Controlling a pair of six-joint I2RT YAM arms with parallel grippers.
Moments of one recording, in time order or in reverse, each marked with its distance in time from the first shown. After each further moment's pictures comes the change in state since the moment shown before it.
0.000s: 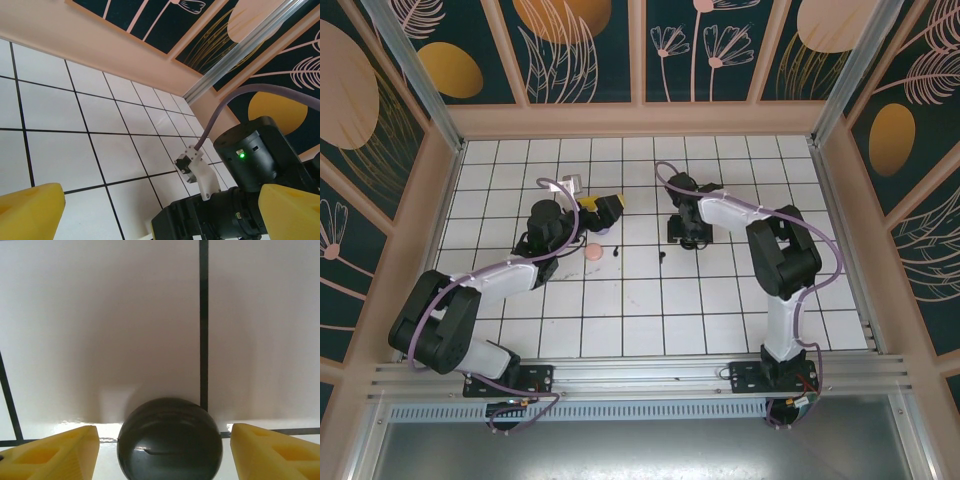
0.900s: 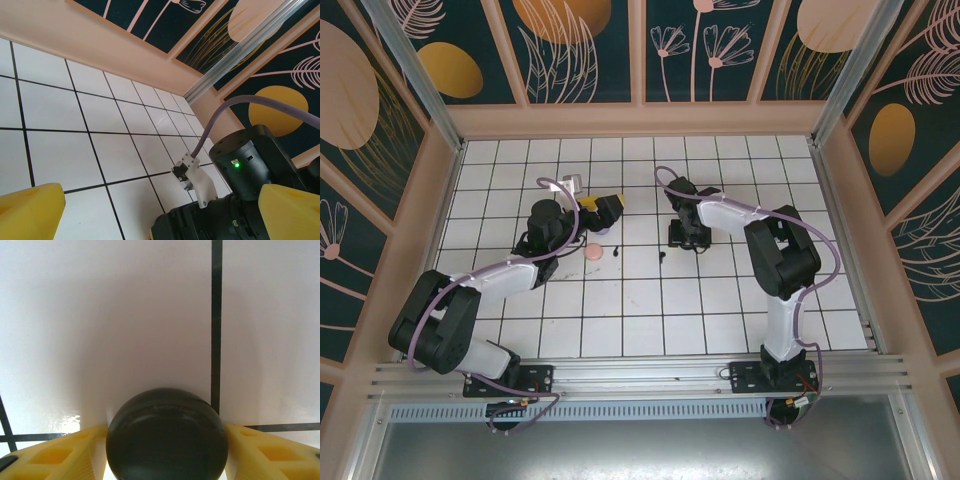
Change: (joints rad) left arm 0.000 0.000 0.003 -0.006 0.001 0.000; right arm 0.003 0.003 -0.035 0.021 -0.023 0.022
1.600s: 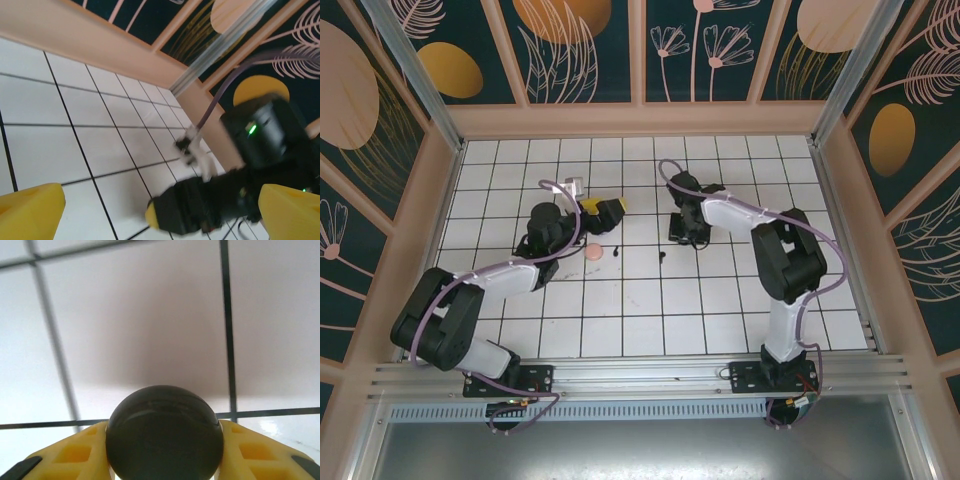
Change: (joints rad) left arm -0.001 0.031 -0.064 0.131 0.082 -0.005; right arm -0.006 -0.079 0.031 0.009 -0.079 0.105
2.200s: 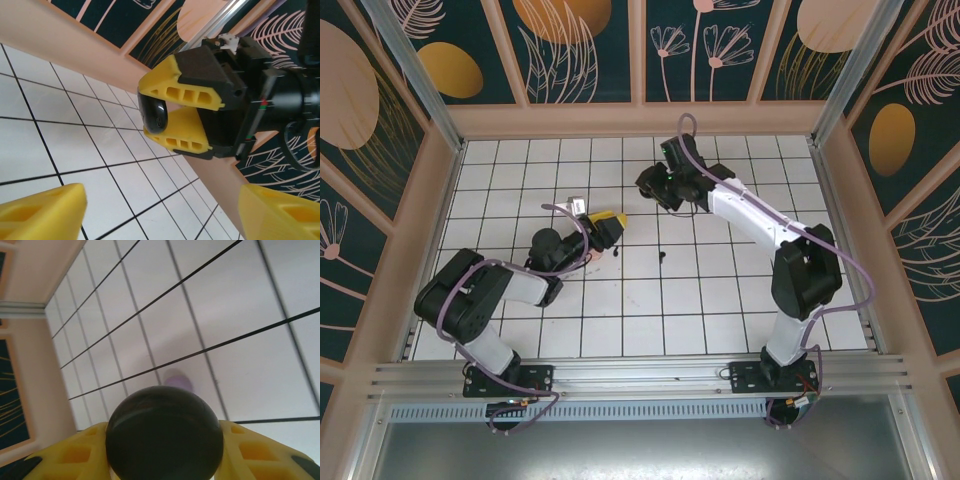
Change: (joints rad) left arm -0.040 0.175 -0.130 0.476 0.007 -0.112; right arm 0.065 -0.102 0.174 0.204 -0.191 0.476
